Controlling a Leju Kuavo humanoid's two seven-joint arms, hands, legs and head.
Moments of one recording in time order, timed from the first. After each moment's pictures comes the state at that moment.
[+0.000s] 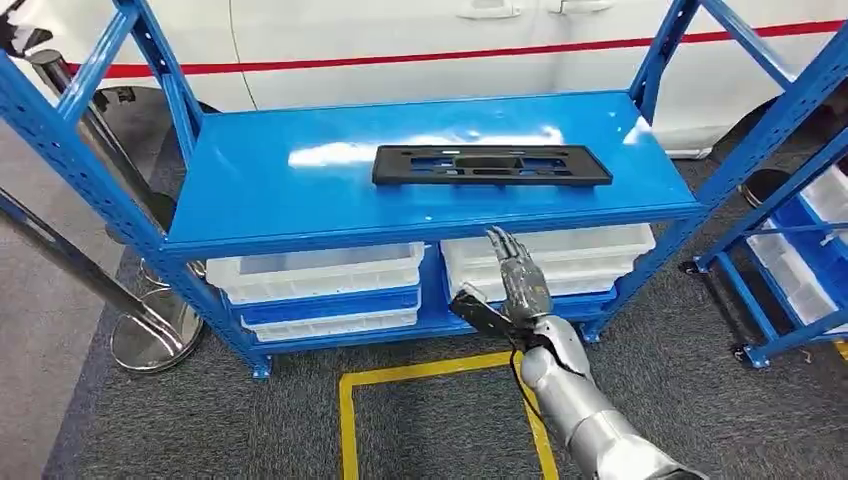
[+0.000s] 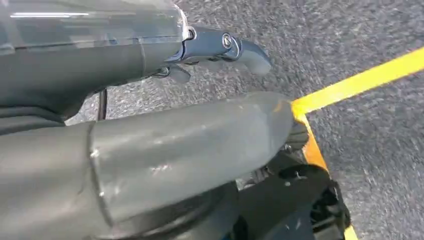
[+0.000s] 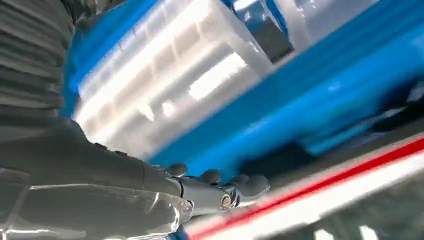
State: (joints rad) left arm -0.06 -0.12 0.64 -0.18 -0.84 0.00 -0.27; right arm -0.58 0.10 0.24 -0.68 0.81 -0.53 -0.32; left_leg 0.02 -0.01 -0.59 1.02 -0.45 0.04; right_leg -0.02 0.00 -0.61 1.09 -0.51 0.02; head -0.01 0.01
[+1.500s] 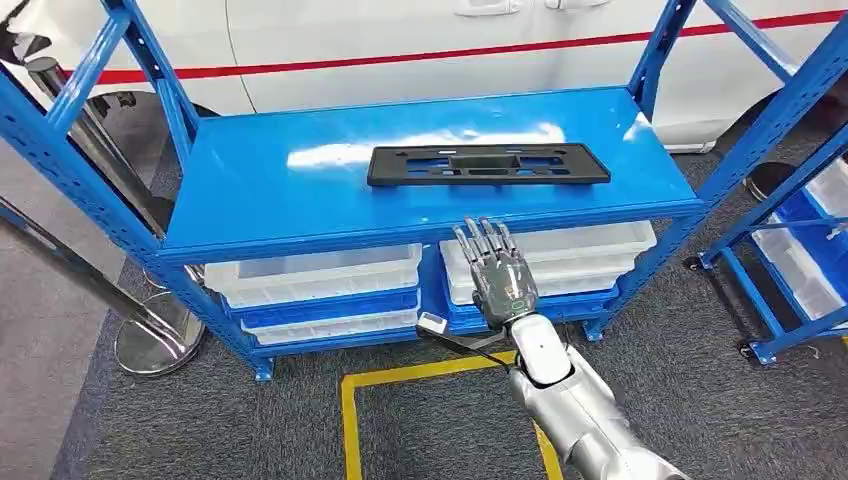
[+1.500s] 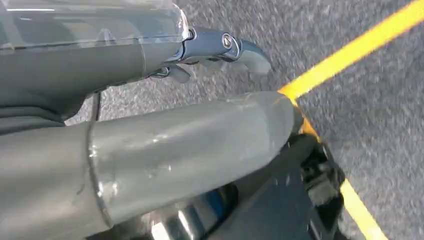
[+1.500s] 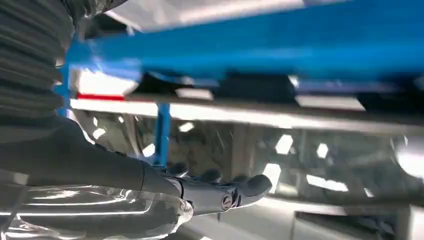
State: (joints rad) left arm -0.09 -0.14 0.63 -0.18 -0.98 -0.06 -0.28; right arm -0.53 0.06 0.42 -0.84 1.45 -0.64 0.10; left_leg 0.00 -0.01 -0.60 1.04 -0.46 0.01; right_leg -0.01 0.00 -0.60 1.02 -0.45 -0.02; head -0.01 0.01
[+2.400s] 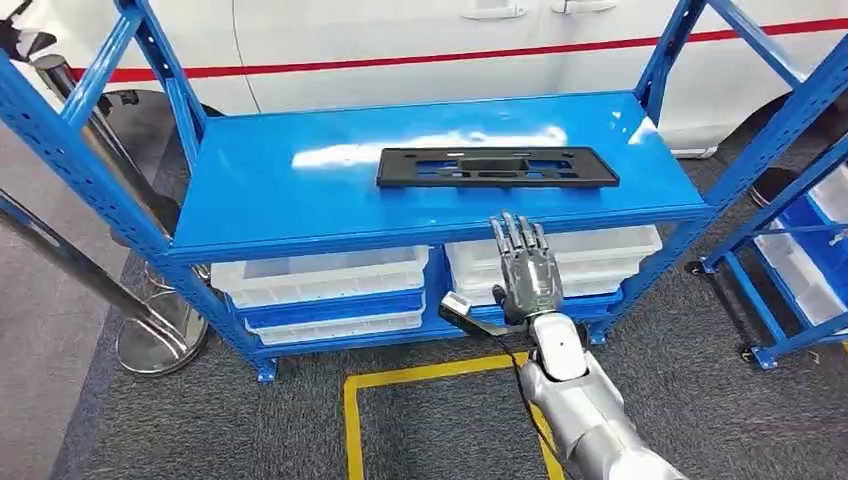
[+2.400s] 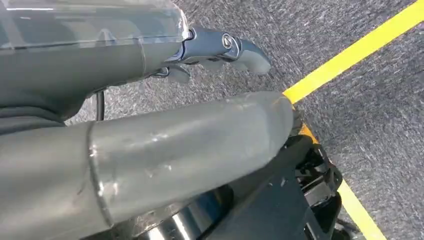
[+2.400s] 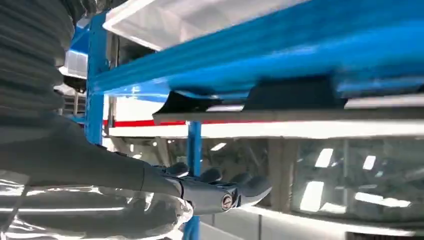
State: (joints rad) left arm -0.10 -0.15 0.62 -0.18 -1.02 -0.06 -0.27; right arm -0.52 0.08 0.22 -0.83 1.42 -0.70 0.06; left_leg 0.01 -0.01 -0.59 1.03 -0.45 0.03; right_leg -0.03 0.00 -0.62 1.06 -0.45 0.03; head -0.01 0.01
